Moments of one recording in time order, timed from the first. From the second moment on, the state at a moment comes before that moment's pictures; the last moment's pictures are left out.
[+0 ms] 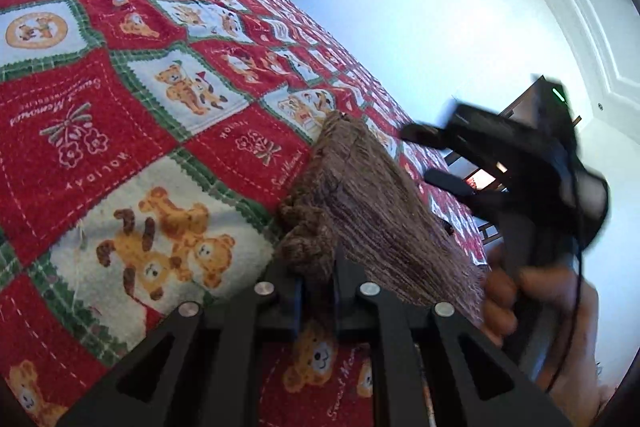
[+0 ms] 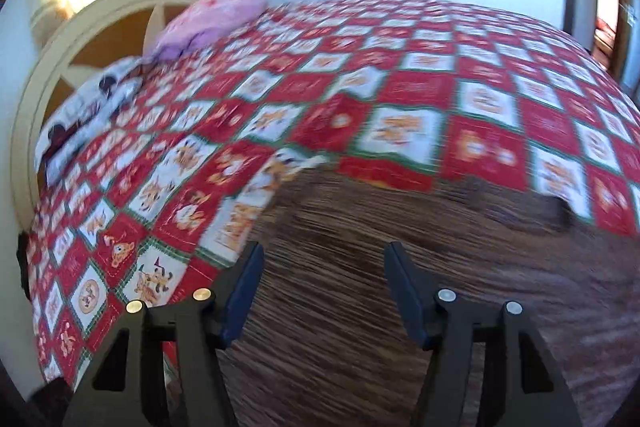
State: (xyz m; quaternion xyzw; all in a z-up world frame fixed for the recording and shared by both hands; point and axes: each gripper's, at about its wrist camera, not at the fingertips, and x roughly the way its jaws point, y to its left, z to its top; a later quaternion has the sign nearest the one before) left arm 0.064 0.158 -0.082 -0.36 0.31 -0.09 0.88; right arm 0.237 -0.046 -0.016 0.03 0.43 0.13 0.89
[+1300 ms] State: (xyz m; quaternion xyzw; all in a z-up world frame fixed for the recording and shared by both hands) left arm 0.053 0.054 -0.006 -0.09 0.27 -0.19 0.94; right arm 0.235 -0.125 0.009 0.10 0.42 0.17 0.88
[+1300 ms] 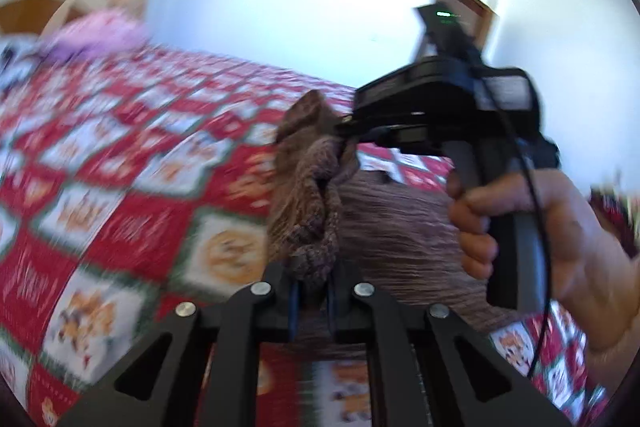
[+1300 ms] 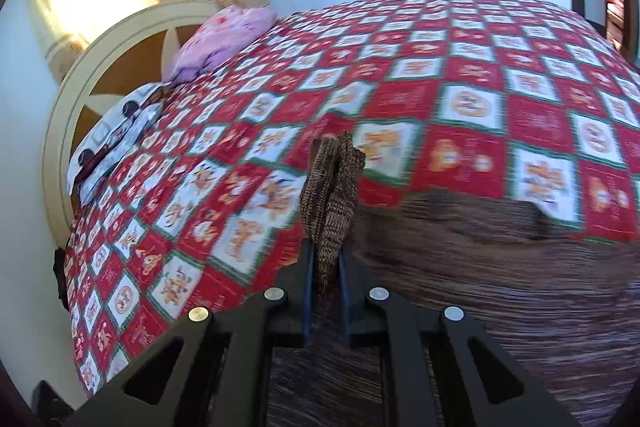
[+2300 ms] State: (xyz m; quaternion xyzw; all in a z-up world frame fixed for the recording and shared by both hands) left arm 0.031 -0.167 -0.013 0.05 0.30 -0.39 0.87; right arm 0.167 -0.377 -0.030 0.16 0.41 0.06 0.90
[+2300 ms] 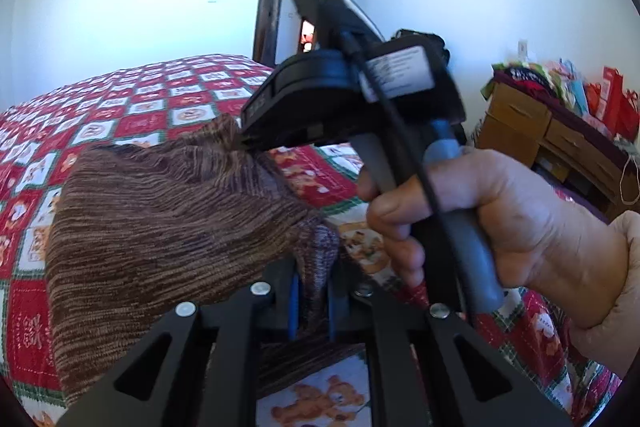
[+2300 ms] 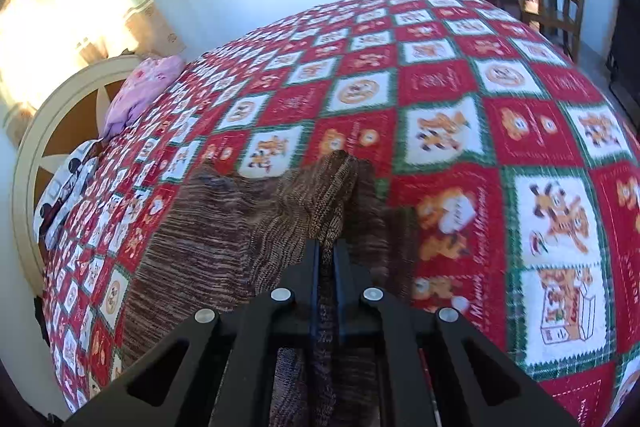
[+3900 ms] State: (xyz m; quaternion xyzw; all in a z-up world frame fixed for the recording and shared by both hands) left arm 0.063 0.006 -0.013 -0.07 0.37 -0.22 0.90; right arm 0.024 -0.329 -0.062 0.11 0.38 -0.04 0.92
